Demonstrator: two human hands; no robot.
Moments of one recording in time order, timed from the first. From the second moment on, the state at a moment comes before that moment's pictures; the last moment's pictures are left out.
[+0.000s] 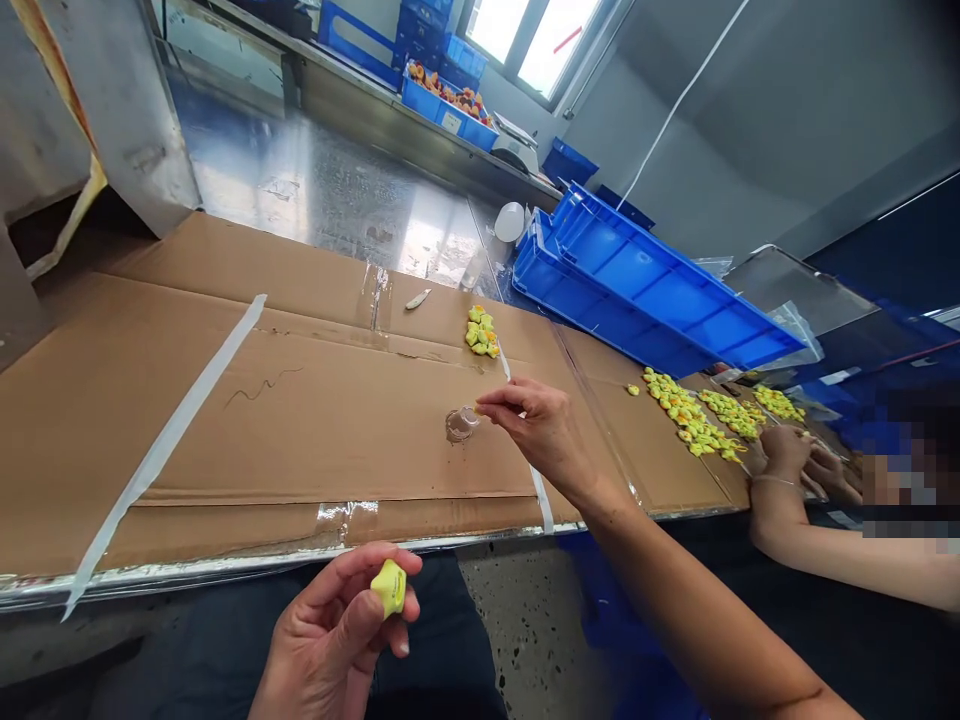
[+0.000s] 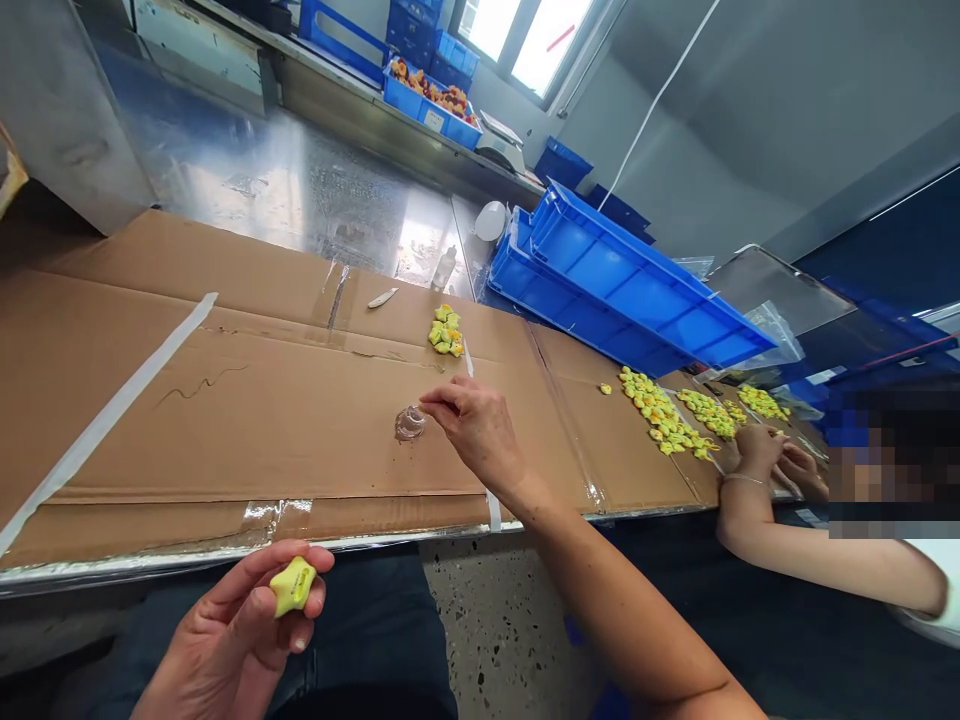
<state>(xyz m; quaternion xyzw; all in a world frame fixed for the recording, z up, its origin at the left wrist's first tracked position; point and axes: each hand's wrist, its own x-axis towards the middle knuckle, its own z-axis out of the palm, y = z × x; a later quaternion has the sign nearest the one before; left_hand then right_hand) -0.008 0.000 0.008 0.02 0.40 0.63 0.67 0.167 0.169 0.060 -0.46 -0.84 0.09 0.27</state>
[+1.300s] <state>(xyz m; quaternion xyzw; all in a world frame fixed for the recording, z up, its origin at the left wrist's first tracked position) -0.011 -0.006 -0.002 0.00 0.43 0.60 0.68 0.165 0.169 0.060 -0.47 -0.84 0.10 0.26</state>
